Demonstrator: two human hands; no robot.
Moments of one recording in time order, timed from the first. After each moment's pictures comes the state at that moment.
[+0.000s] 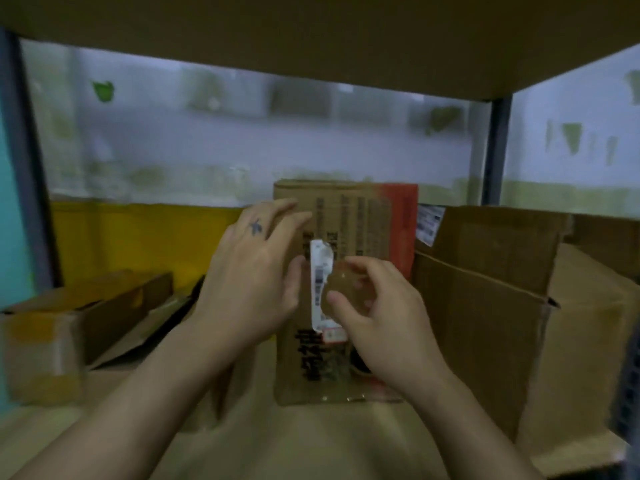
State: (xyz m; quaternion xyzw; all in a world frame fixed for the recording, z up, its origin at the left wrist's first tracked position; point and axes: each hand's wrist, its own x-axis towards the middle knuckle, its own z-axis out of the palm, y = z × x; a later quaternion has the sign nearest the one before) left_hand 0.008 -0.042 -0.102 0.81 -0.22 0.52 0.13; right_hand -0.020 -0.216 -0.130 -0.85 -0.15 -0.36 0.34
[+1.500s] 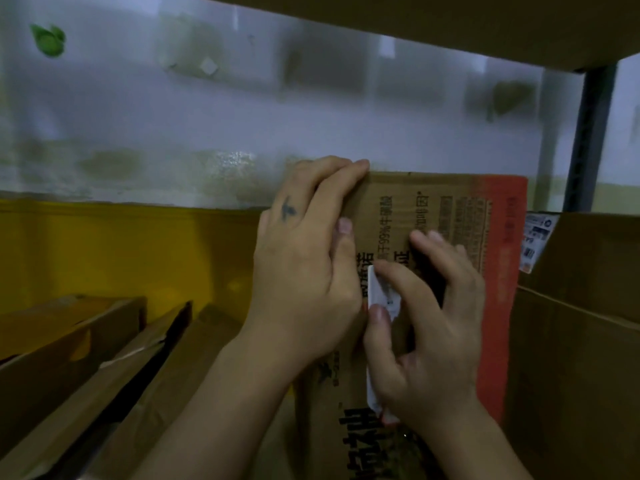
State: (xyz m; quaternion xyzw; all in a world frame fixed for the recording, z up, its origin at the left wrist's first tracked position) left_hand 0.120 -0.061 -0.093 0.65 -0.33 0.59 0.35; right_hand 0.113 -0.196 -0.149 -0.68 -0.24 -0.67 0.20
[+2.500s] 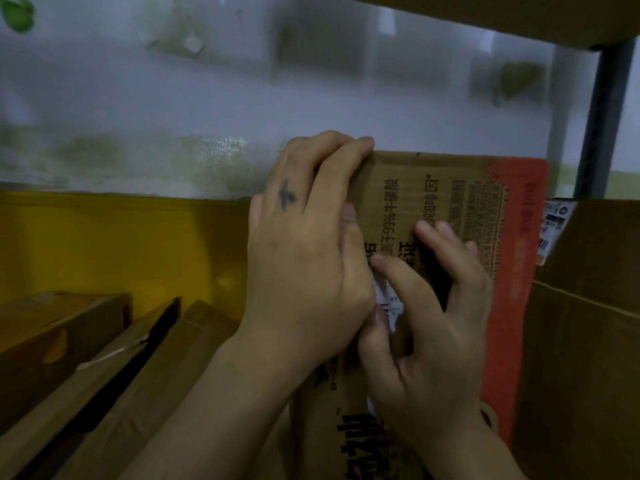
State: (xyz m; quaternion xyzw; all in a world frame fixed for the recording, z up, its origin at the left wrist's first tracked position) left_hand 0.125 -0.073 -0.095 0.64 -0.32 0.62 0.33; right_hand 0.118 -0.193 -0.155 -0.68 -0.22 -0.67 0.21
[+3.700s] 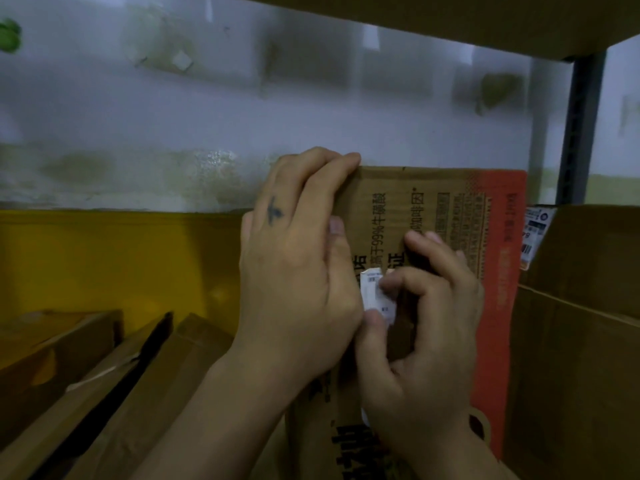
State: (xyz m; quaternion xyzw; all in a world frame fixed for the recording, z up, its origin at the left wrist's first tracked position) left_hand 0.120 -0.074 -0.093 0.64 -0.32 0.60 0.36; right_hand 0.114 -0.185 -0.155 -0.66 -0.19 -0.66 0.30
